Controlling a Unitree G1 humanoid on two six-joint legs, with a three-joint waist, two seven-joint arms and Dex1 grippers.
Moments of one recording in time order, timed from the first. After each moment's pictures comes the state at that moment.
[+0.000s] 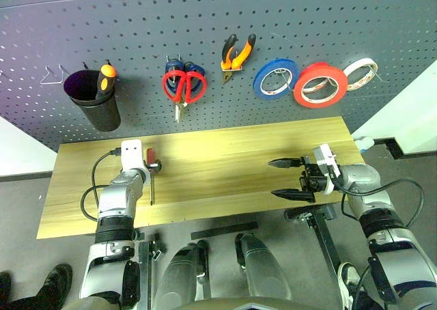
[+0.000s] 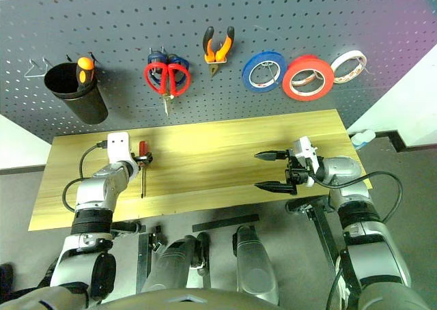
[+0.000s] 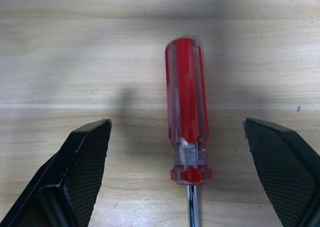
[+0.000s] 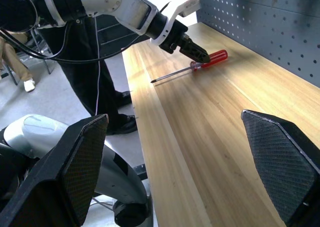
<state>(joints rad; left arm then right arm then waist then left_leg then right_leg) -0.45 0.21 0.24 0.31 -0.12 0.71 -0.02 -0.50 -0.60 0.09 0.69 0.50 -0.18 1.61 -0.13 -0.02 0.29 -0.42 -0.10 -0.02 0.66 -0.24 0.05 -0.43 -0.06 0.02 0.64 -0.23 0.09</state>
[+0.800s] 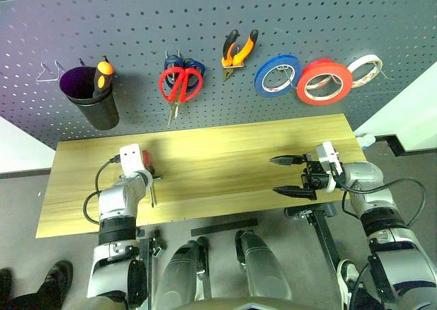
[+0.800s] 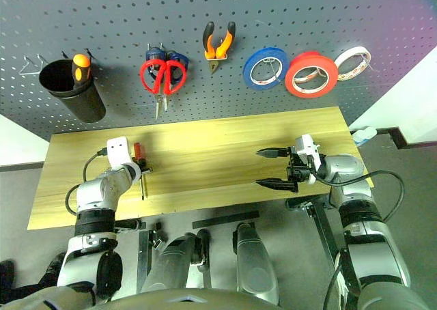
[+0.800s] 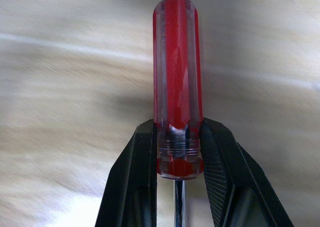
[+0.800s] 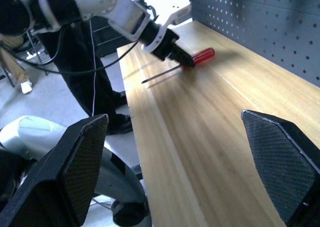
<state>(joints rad) -0.40 0.15 0.29 0.20 -0.20 0.85 0.04 -0.53 -0.58 0.05 0.69 0.47 -0.15 1.61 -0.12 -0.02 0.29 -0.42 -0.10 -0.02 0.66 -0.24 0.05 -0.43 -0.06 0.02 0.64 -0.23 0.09</state>
